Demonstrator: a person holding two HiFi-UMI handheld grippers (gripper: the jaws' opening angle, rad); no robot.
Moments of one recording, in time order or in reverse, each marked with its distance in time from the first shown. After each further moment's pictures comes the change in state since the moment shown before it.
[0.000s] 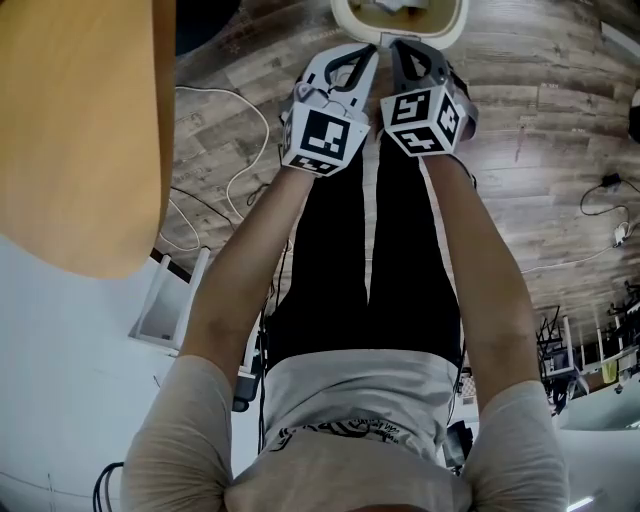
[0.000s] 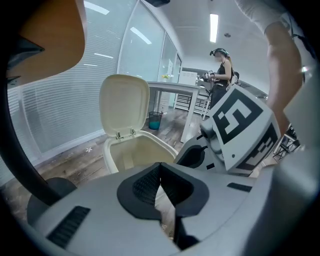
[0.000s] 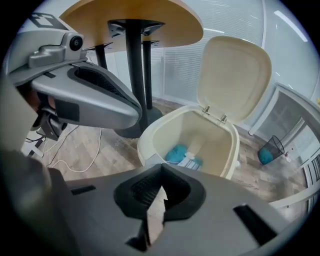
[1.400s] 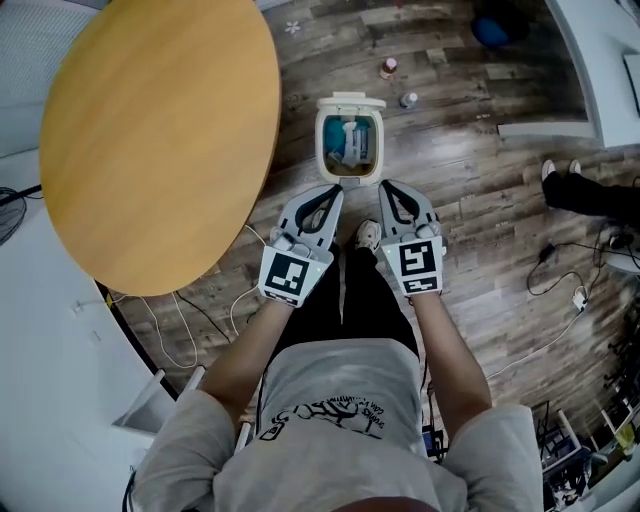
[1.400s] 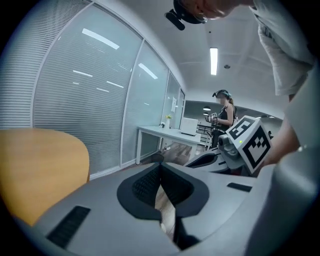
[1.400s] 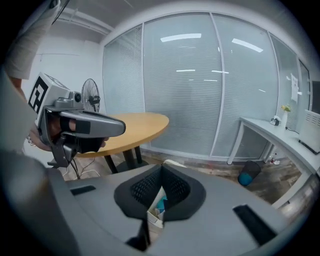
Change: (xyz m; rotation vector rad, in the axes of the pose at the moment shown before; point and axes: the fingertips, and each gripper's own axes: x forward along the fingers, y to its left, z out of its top) left arm -0.197 -0.024 0.297 -0.062 -0.341 0.054; right arm -0.318 -0.079 0.187 0.169 -0.429 -0.083
